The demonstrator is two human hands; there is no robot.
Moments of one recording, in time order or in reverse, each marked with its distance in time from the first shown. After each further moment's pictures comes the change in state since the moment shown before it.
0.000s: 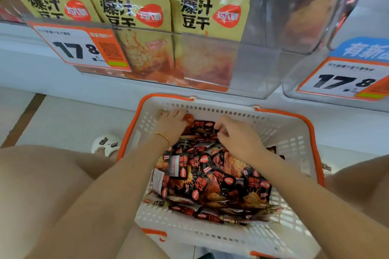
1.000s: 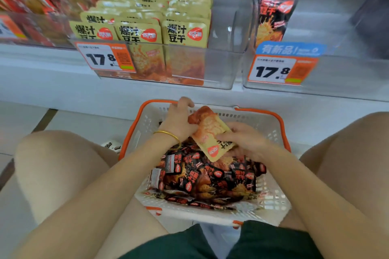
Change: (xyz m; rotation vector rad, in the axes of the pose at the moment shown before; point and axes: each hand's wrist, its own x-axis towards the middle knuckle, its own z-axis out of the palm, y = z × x) left_hand -0.092 0.053 -0.147 -0.996 0.147 -0.247; right_hand -0.076 0.007 -0.037 0.955 -0.244 0.266
